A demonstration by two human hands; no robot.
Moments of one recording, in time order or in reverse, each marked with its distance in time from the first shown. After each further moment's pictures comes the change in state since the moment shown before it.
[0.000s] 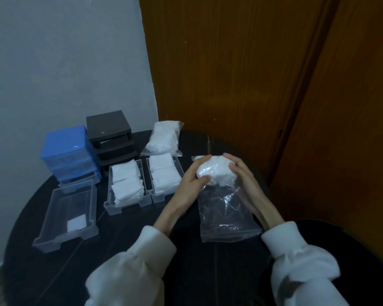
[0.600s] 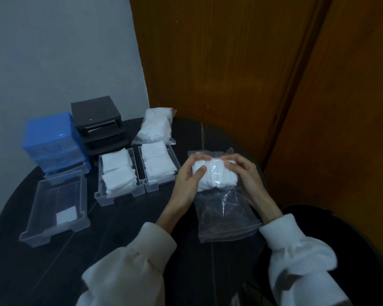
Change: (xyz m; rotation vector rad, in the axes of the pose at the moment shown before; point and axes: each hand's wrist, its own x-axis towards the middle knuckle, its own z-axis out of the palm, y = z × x) left_hand -0.014 -0.019 0.010 -0.063 0.079 0.093; right_hand -0.013 0.010 -0.011 -0.165 0.054 -0.121
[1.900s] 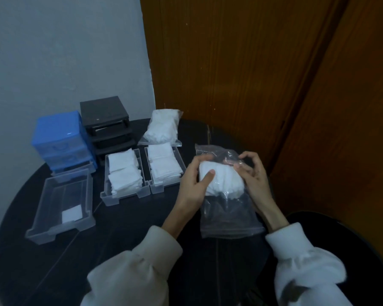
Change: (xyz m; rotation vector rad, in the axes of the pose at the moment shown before) left_hand -0.003 0.002 0.000 0.053 0.020 0.068; right_hand -0.001 0.004 0.001 0.065 0.036 -0.113
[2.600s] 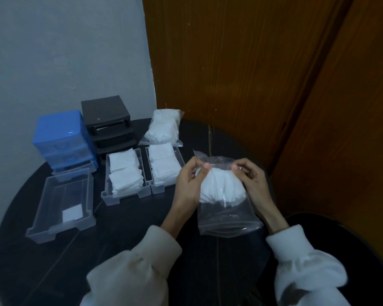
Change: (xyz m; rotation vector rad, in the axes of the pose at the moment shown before) left_hand 0.001 0.002 -0.003 -0.056 0.080 0.019; right_hand -0.002 -0.002 0.001 -0.220 -0.085 -0.100
